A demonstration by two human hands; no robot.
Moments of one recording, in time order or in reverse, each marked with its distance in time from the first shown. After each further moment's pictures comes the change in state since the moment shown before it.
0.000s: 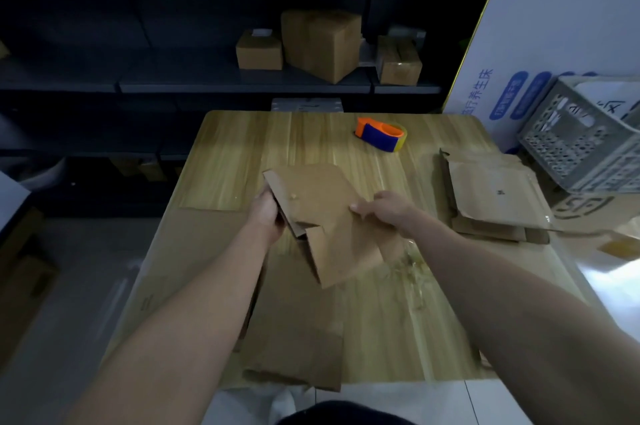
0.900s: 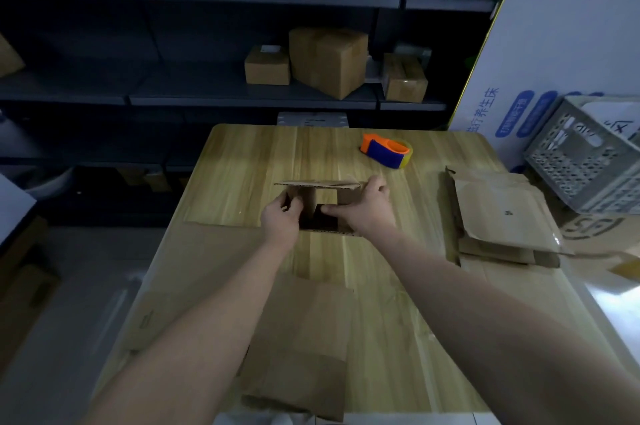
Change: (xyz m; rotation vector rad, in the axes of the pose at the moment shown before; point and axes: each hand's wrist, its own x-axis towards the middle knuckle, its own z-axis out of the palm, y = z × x) left_hand -0.008 -0.005 0.013 0.634 0.050 0.508; right_hand -0.003 -0.042 0.038 -0.105 0.388 -0.348
